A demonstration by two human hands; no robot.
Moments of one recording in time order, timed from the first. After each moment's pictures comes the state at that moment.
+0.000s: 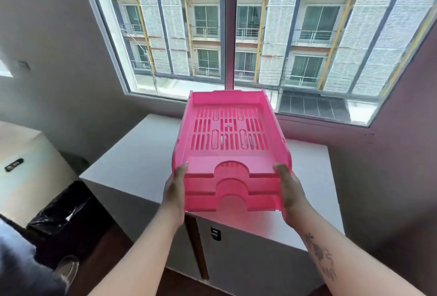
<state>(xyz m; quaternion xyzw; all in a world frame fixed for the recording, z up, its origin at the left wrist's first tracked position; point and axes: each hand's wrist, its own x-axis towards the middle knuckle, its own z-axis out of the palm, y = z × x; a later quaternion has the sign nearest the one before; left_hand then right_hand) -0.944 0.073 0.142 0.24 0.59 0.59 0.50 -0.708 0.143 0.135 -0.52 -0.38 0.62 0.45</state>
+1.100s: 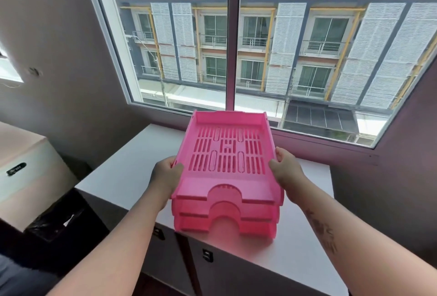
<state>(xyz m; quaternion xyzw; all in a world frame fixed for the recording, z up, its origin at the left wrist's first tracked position) -0.968 0.121 0.197 0.39 0.75 0.44 0.31 -0.711 0.209 0.215 -0.59 -0.59 0.45 0.33</state>
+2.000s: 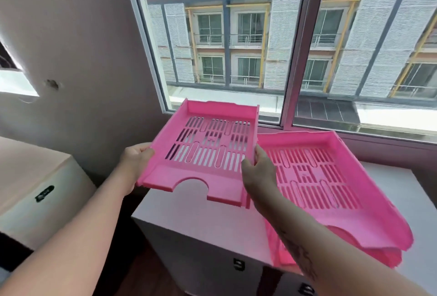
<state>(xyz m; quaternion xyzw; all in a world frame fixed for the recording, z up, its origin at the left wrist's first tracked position) -1.270 0.148 0.215 0.35 0.74 0.49 0.28 -1.005 0.181 0.200 -0.58 -0.56 0.43 0.41</state>
